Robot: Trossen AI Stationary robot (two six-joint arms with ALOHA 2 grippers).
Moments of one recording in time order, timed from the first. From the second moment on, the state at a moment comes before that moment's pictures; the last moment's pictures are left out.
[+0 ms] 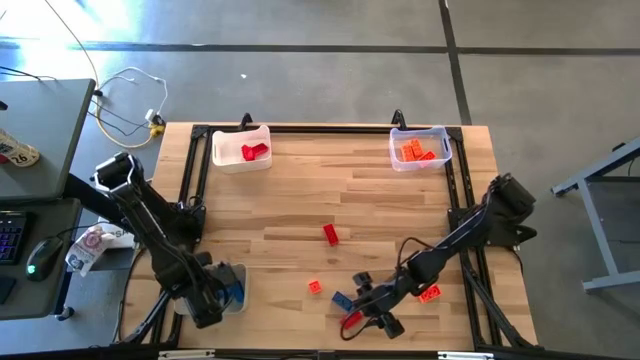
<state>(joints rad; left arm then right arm) -0.83 1.43 0.98 -0.96 0.05 -1.30 0.63 1.75 0.96 0.05 -0.08 0.20</state>
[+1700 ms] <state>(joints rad) -0.81 1.37 1.08 -0.97 -0.20 -1.06 0.63 1.92 0.96 0.13 -0.03 0.17</state>
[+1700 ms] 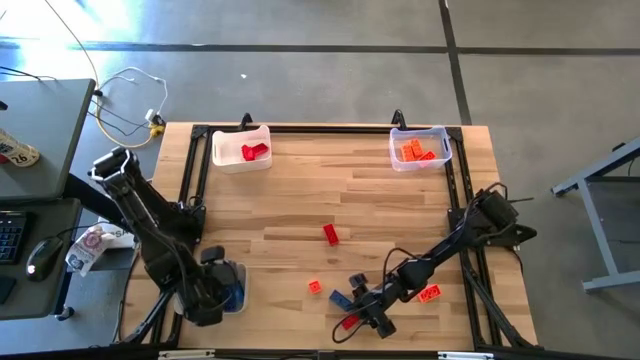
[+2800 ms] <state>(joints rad) -0.32 1.36 1.08 -0.95 -0.57 -0.65 0.61 1.82 0.96 0.14 0.19 0.31</state>
